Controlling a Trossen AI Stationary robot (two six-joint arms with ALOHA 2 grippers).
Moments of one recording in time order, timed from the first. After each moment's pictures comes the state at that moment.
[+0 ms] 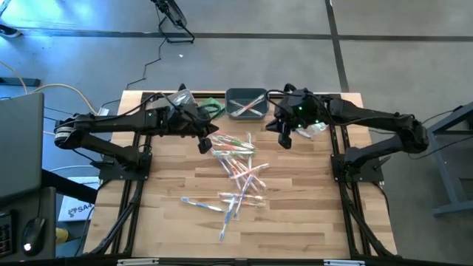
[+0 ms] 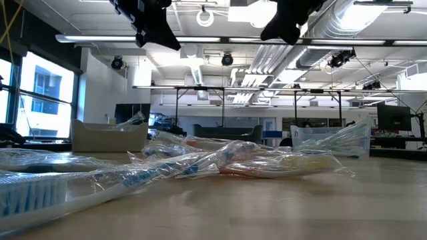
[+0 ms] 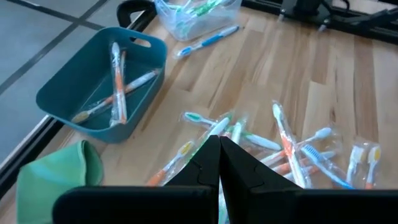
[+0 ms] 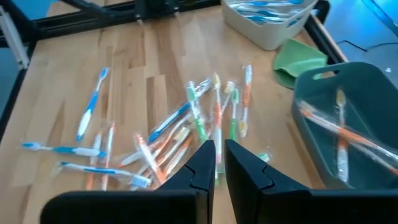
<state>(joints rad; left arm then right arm) 0.15 1.17 1.06 -0.46 -0.17 -0.16 -0.27 1.25 1.18 -0.59 -0.16 0.03</state>
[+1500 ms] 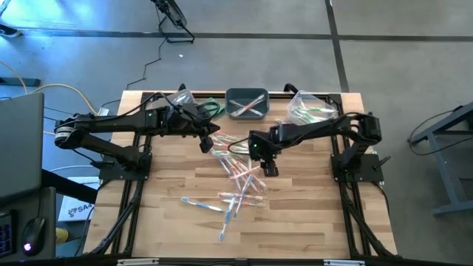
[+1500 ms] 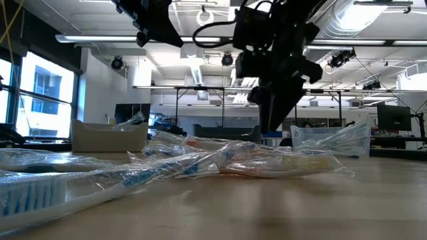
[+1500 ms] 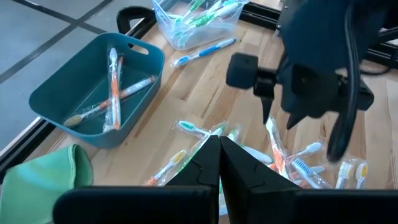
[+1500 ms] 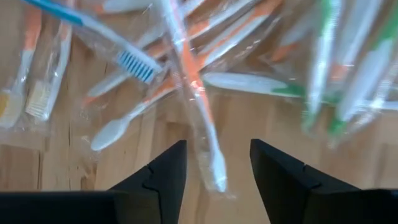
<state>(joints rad) 0.15 1.17 1.06 -0.42 -0.17 -0.21 -0.09 1.77 1.18 -0.66 -0.16 -0.18</state>
